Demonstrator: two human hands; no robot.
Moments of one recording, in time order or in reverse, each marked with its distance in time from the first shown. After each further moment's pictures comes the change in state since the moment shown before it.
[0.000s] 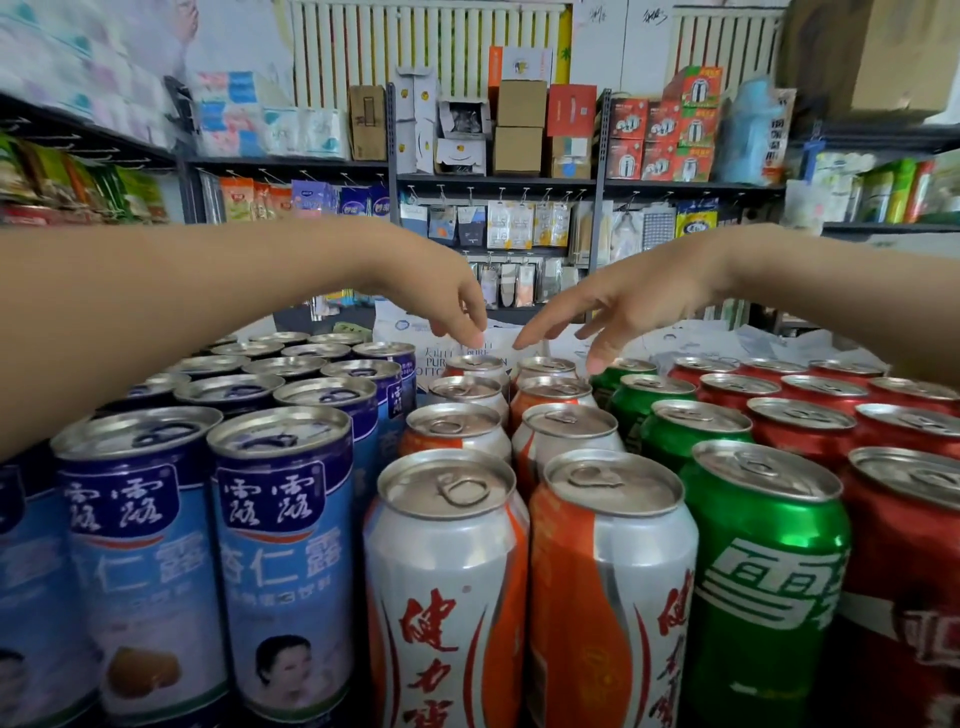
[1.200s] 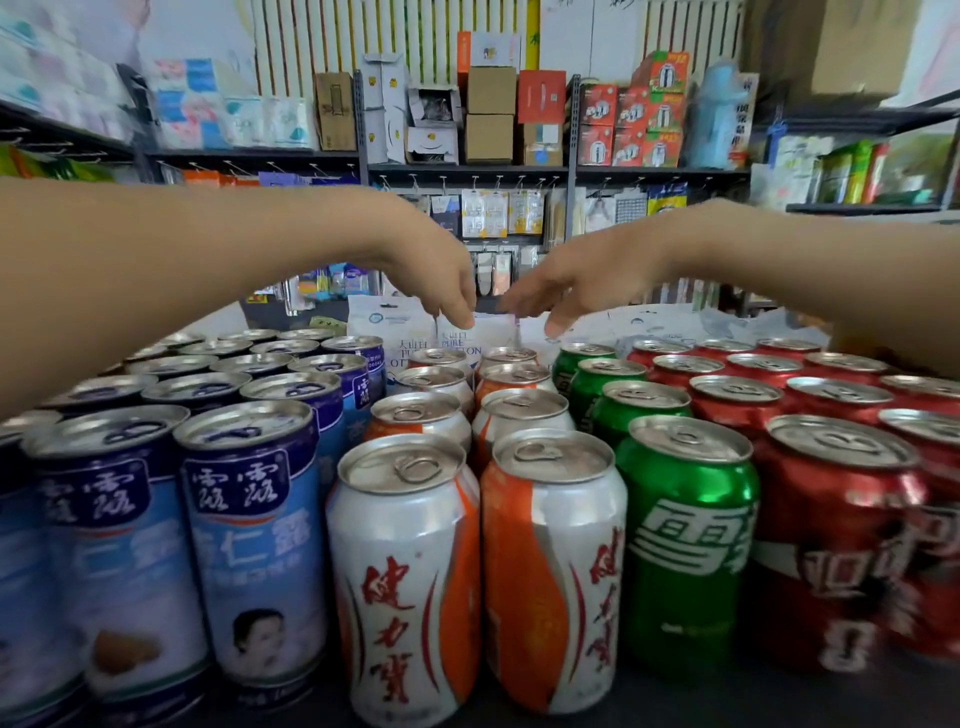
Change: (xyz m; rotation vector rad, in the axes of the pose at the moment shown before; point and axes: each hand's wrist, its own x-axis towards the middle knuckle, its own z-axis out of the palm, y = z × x) left_hand 0.002 0.031 -0.011 0.071 -0.047 -0.039; right_hand -0.014 -0.016 0.002 -0.184 0.160 0.143
